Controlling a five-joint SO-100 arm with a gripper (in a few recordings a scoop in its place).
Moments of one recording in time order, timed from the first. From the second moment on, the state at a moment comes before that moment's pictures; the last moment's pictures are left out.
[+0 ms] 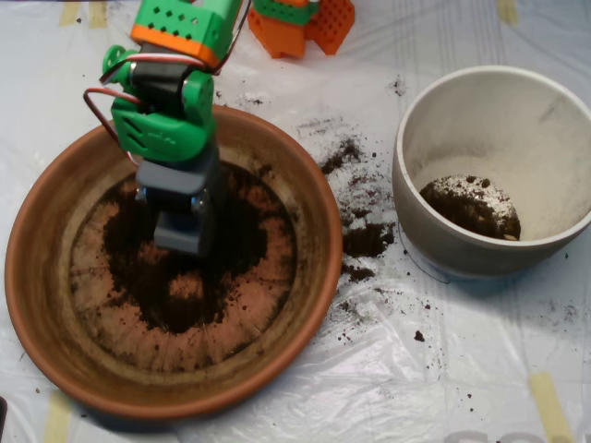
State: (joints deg) arm 25.5 78.9 97.1 59.2 -10.5
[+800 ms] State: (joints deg) arm -1.1 92.2 69.0 90.4 -6.3
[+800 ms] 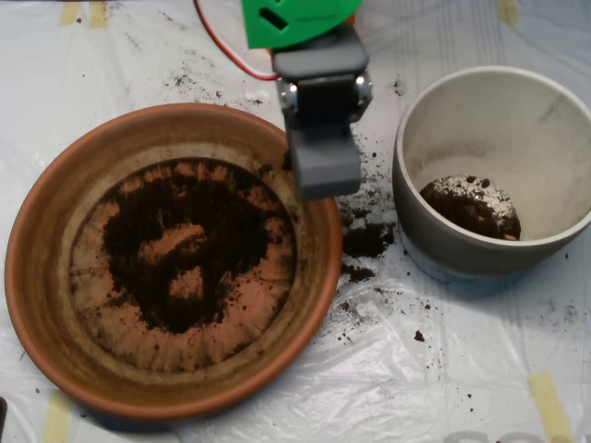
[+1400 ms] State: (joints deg) arm -24.6 87.3 52.7 97.0 -6.7
